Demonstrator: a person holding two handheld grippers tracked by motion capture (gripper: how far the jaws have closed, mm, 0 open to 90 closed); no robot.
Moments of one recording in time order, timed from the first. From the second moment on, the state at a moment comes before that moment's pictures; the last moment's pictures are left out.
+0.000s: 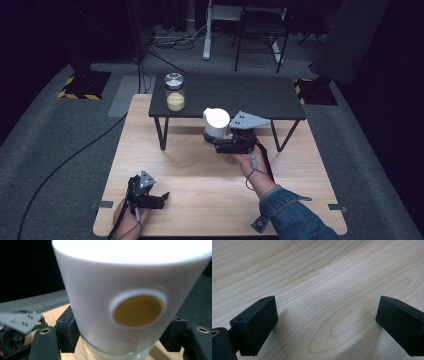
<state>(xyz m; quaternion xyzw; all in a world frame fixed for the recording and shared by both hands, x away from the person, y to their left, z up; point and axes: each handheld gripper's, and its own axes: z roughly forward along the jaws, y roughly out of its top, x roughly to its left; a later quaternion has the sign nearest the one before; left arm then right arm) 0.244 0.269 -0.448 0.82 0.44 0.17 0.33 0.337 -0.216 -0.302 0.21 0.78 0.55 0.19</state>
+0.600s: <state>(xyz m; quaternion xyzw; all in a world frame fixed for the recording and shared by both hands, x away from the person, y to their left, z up) 0.244 0.269 -0.448 0.82 0.43 0.17 0.33 0.385 -0.187 -0.245 0.25 0.78 0.53 0.21</state>
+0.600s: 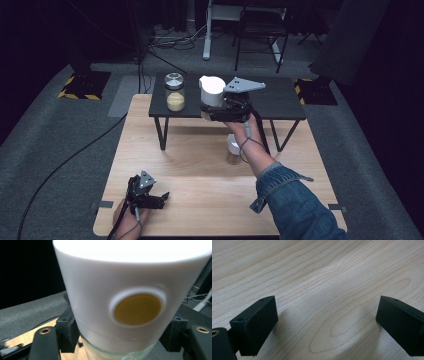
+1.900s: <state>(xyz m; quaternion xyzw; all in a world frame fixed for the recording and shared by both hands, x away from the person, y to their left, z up) 0.245 0.269 -0.448 0.82 0.44 0.17 0.33 0.367 -0.249 -0.277 0.29 0.75 0.55 0.23</state>
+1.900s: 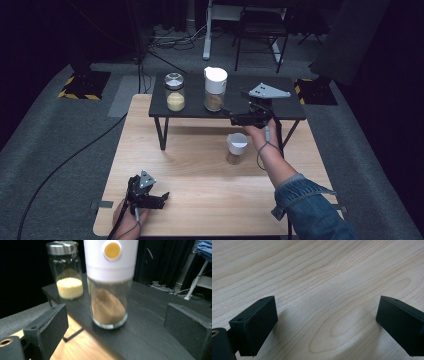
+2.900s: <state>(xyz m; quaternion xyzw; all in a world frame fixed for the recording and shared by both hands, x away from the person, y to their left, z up) 0.244 0.270 -0.448 0.82 0.44 0.17 0.33 0.304 -0.336 -0.318 0.33 0.74 0.53 0.25</state>
